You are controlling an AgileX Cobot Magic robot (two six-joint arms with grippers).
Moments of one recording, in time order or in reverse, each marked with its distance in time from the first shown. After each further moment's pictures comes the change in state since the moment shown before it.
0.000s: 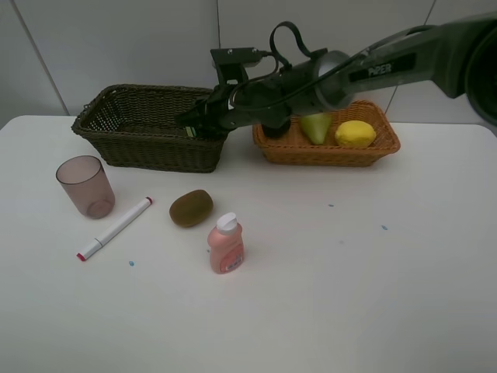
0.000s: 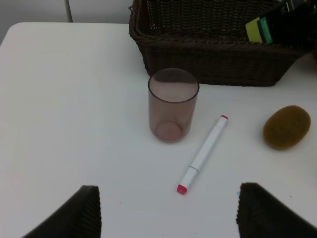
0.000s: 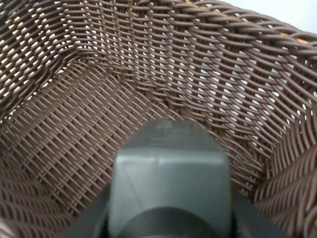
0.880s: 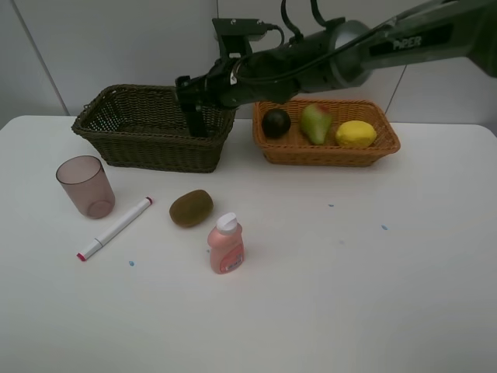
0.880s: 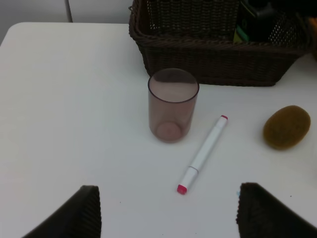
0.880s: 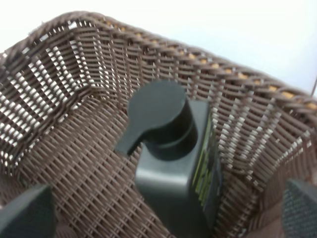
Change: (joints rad) left arm 0.000 0.000 0.000 0.000 0.000 0.000; right arm 0.000 -0.102 -0.005 0.001 0.078 0.000
